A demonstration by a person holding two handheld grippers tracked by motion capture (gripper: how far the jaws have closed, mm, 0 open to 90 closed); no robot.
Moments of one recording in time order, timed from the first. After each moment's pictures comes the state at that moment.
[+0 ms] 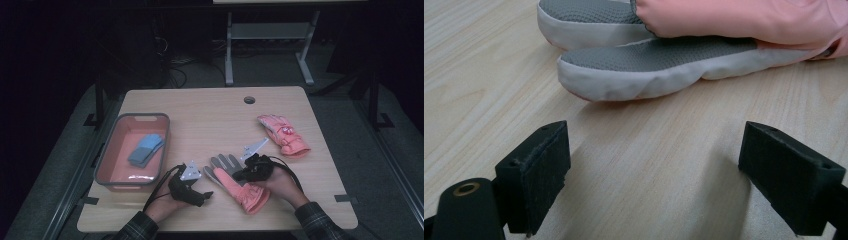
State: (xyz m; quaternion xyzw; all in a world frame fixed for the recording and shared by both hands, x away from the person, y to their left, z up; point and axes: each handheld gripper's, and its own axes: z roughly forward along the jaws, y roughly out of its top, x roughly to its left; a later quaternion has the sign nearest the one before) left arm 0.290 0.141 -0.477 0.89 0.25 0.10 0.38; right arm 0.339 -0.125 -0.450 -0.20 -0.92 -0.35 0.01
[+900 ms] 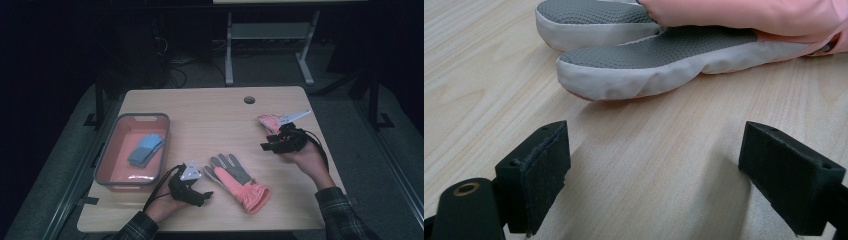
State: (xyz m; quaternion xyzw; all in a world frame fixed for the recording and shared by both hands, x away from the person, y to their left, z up) left arm 0.290 0.141 -0.477 0.89 0.25 0.10 0.38; right arm 0.387 -0.215 -0.400 -0.35 -0.86 -0.37 -0.07
